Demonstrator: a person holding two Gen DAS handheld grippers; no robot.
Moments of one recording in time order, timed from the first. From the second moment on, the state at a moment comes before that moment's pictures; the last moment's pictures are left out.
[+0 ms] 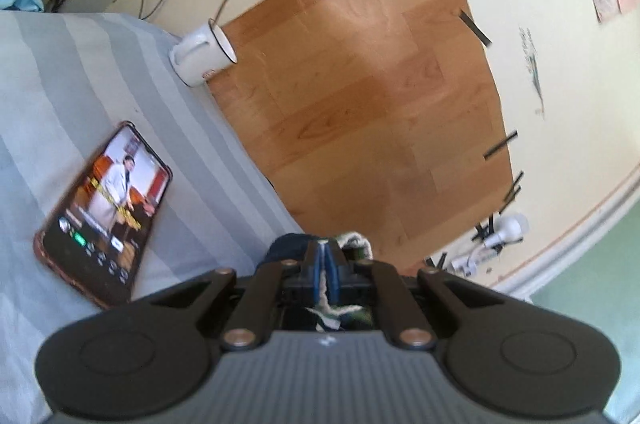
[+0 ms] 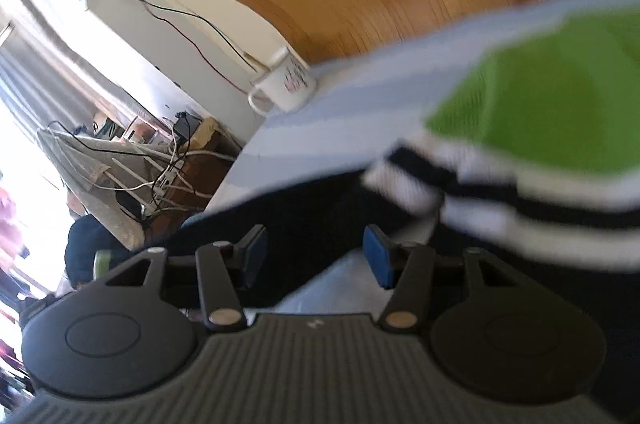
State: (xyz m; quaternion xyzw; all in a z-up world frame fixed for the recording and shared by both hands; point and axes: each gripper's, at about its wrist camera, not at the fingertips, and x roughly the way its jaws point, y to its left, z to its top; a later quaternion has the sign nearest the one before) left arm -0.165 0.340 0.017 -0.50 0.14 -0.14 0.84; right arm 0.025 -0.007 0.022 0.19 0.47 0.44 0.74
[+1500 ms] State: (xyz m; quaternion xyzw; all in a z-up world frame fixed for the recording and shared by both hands) left arm -0.080 0.166 0.051 -0.12 0.21 -0.11 0.96; right arm -0.002 0.000 0.078 0.23 0.39 0.50 0.74
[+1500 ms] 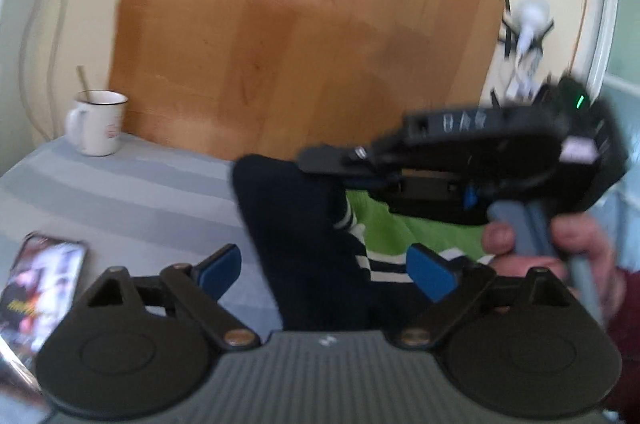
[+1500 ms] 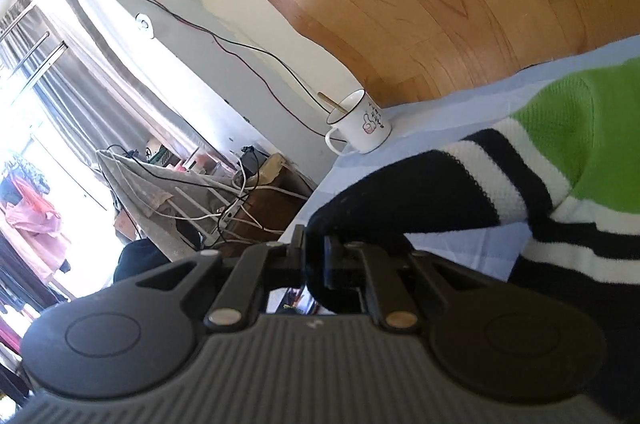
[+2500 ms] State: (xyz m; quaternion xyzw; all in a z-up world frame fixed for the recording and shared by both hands) left arm -0.074 0.299 0.078 -0.42 0.20 -0.23 0.86; right arm 0.060 -0.047 0.017 0.13 0.42 0.33 0.83
